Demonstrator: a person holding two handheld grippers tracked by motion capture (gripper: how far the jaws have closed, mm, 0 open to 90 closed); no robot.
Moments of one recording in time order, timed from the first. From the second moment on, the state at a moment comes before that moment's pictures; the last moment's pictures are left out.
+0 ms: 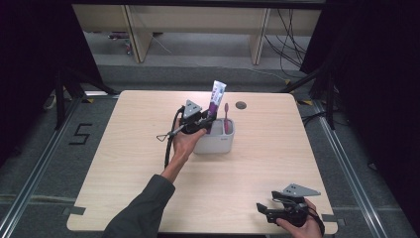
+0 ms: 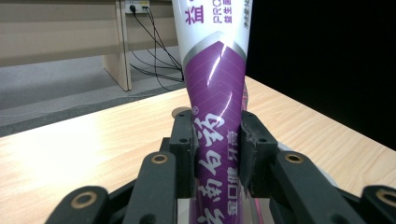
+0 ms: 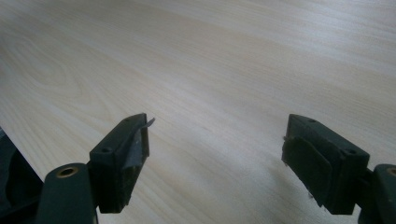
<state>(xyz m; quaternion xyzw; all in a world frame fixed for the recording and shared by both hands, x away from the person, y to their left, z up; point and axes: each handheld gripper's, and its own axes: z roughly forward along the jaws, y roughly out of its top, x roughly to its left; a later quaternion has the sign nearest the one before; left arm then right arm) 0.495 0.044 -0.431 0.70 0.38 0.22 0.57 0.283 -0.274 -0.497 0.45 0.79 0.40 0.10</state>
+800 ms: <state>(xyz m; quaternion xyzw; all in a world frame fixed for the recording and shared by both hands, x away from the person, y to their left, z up) 0.493 0.042 -0.443 0.72 0.38 0.22 0.53 0.283 -0.273 -0.498 0.45 0.79 0.40 0.10</state>
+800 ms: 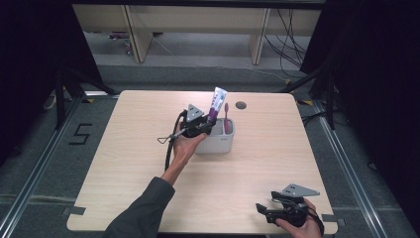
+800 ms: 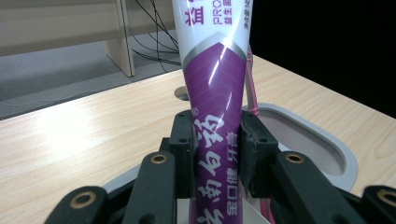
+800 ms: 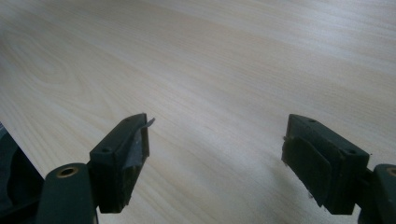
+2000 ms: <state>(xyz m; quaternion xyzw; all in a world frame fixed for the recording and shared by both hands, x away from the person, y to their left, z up) 0.483 0.041 -0.423 0.74 0.37 0.26 0.50 0.283 -0.272 -0.498 0.45 0.80 0.39 0.10</state>
